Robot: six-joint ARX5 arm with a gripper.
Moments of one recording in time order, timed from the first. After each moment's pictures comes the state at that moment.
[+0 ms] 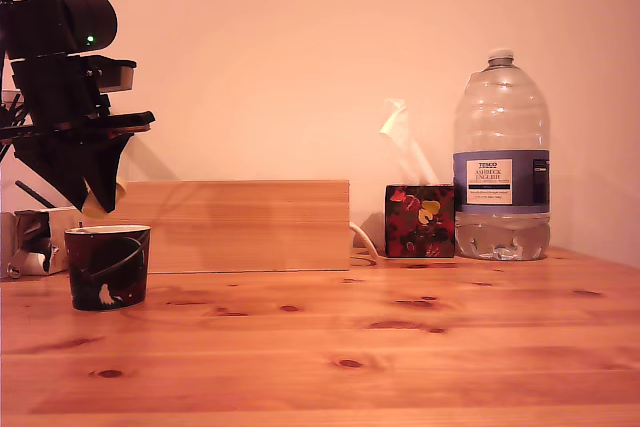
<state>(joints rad) -0.16 1.86 1.52 -0.81 0.06 0.06</state>
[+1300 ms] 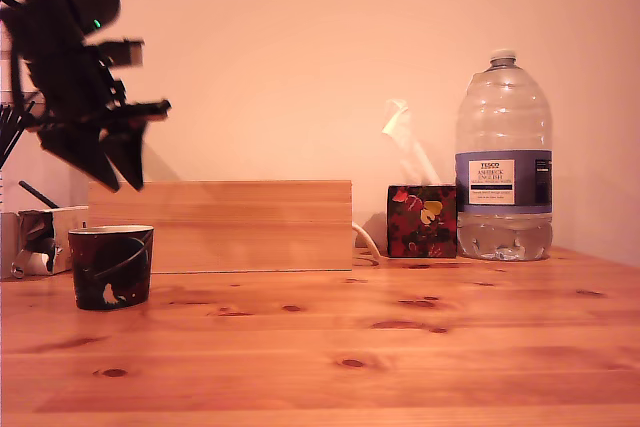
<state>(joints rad) -0.20 1.48 1.09 -0.23 0.11 0.05</state>
